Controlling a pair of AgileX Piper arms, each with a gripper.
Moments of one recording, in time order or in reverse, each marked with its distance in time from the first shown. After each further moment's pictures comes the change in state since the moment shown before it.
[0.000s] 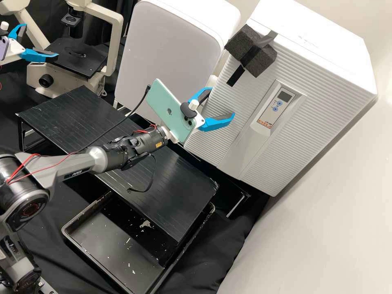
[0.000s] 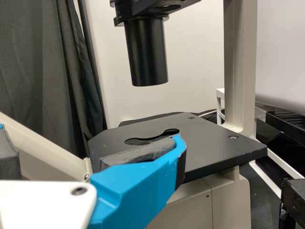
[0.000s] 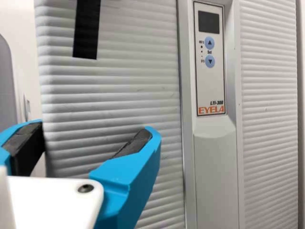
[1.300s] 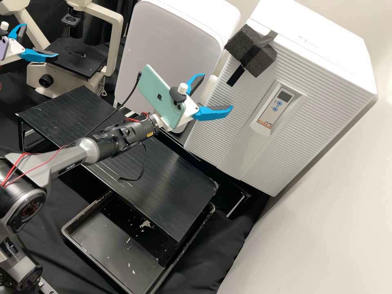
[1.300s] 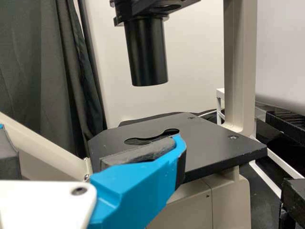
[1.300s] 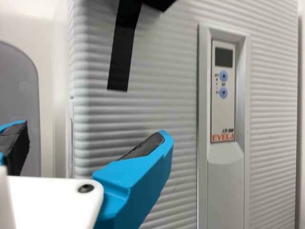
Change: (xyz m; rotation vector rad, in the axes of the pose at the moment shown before) left arm 0.000 0.000 0.000 0.000 0.000 0.000; right arm -0.001 -0.011 -0.030 -0.071 0.030 0.052
